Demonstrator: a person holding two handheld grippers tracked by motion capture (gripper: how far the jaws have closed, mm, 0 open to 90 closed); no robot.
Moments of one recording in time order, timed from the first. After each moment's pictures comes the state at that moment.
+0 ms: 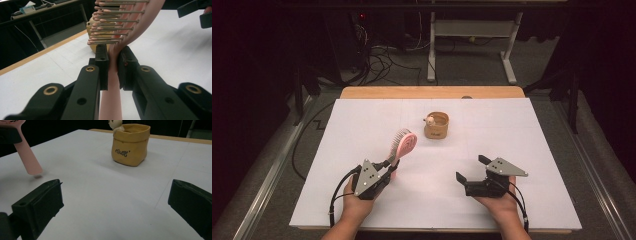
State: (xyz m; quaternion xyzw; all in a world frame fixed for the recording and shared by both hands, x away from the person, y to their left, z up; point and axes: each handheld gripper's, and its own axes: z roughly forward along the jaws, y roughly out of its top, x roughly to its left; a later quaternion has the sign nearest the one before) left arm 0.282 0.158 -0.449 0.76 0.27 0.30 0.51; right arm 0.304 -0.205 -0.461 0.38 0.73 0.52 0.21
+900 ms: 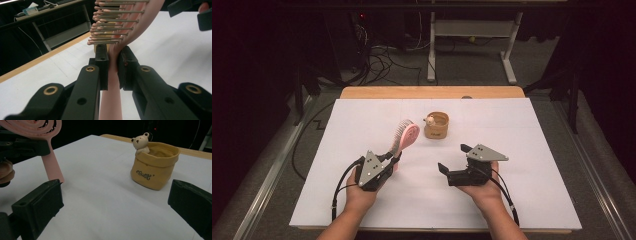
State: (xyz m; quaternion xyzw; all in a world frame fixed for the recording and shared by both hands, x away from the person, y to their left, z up) left arm 0.302 0.149 -0.438 0.76 0.27 0.31 0.51; right arm 0.326 -0.159 -0.432 0.35 0.75 0.53 0.19
